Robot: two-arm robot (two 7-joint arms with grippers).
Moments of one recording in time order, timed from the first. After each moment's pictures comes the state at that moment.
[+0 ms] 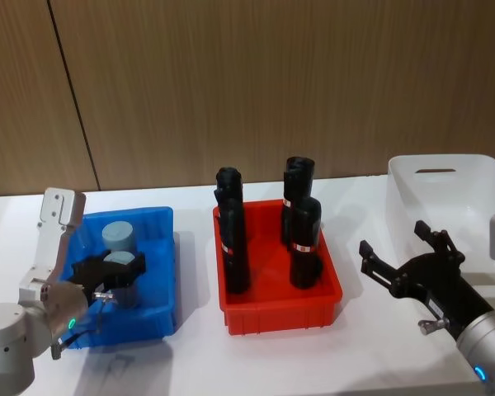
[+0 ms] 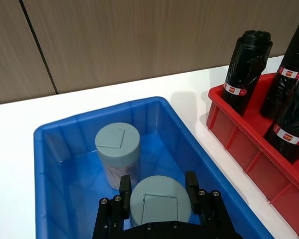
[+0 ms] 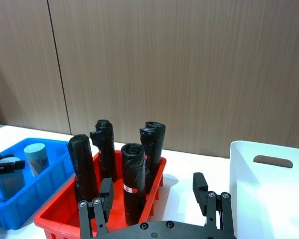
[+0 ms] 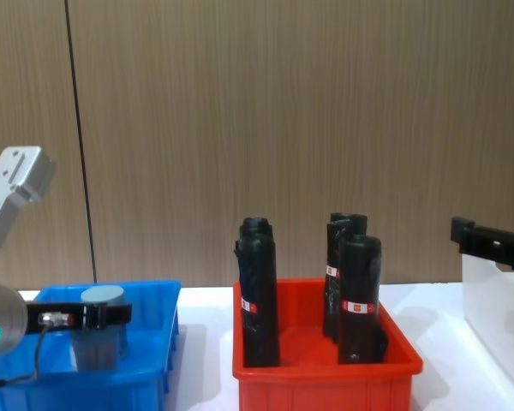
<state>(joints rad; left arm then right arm) -0.50 0.33 0.30 -1.08 -0.43 0.26 -0.18 -0.01 0.34 -0.23 -1.77 0.29 0.03 0.07</state>
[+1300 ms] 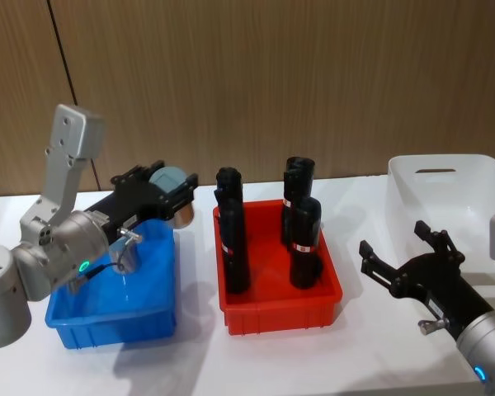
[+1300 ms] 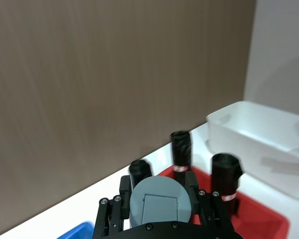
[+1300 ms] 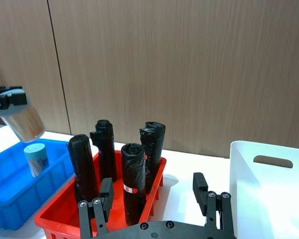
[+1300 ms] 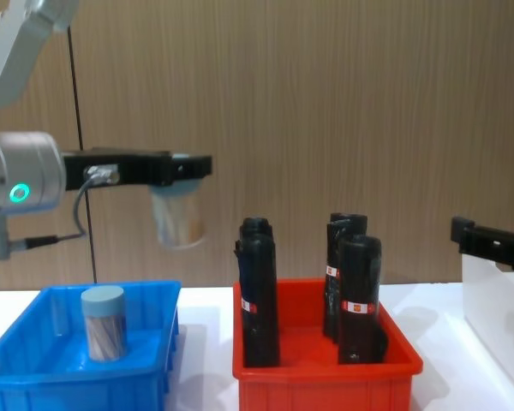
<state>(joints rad) -0.50 0.36 0.29 -1.37 -0.39 0.20 -0.42 -0.01 0.34 -0.23 -1.77 0.29 0.03 0.07</state>
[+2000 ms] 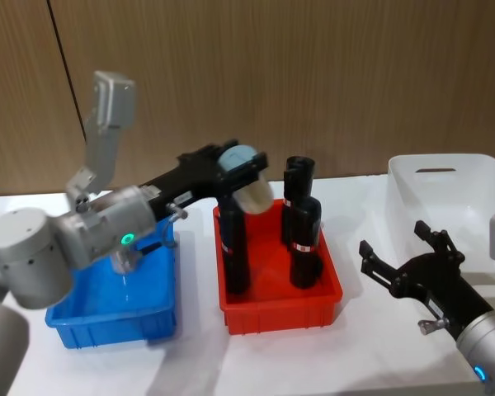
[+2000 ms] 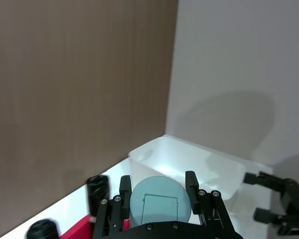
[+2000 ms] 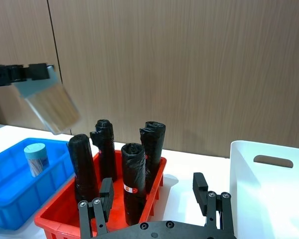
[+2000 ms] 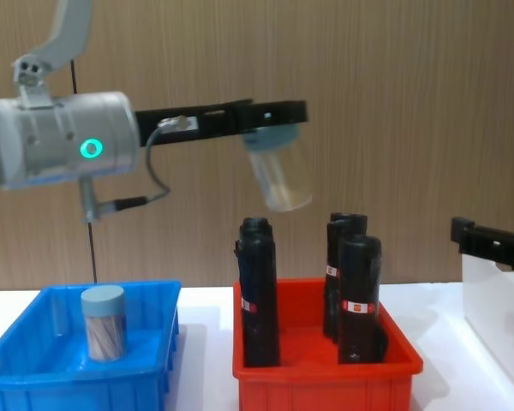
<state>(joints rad) -0.63 0.27 0.33 -1.24 -0.54 0.21 -0.69 -0.01 0.34 -0.23 -1.77 0.29 0.03 0.07</state>
